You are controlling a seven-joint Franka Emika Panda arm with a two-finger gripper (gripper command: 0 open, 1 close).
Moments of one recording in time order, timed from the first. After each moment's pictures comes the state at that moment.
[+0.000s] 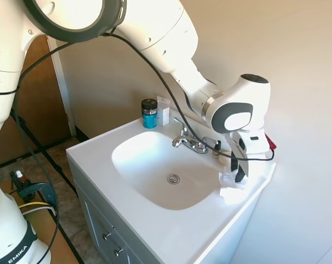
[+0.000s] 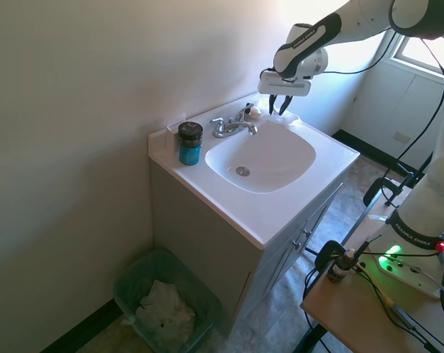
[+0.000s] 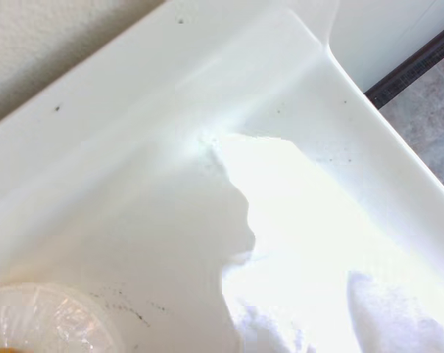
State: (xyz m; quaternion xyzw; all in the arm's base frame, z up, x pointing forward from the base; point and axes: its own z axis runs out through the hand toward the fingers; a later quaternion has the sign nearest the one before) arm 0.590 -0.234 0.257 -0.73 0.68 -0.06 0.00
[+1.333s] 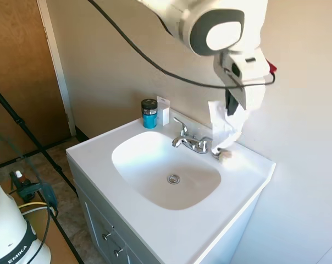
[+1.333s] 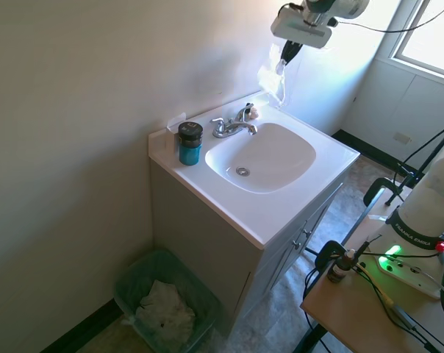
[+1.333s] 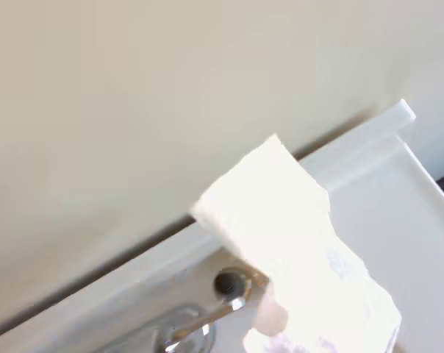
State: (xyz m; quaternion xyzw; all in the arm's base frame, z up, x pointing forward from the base) arm 0.532 -0.153 0.490 -0.78 0.61 -0.12 0.10
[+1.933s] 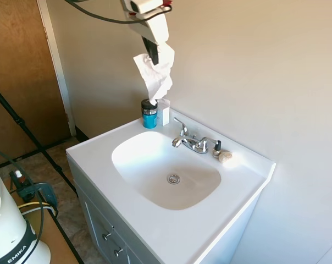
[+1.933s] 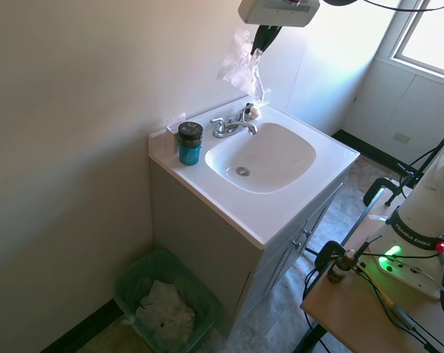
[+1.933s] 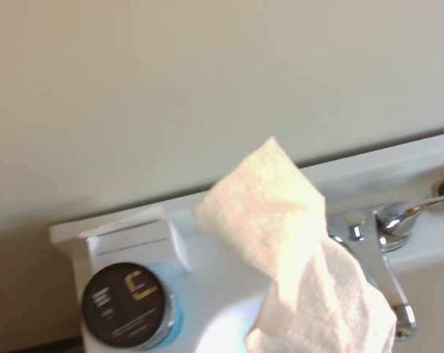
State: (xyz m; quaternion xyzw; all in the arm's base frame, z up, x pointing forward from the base) arm 0.465 0.125 0.552 -0.85 0.49 -0.18 0.07
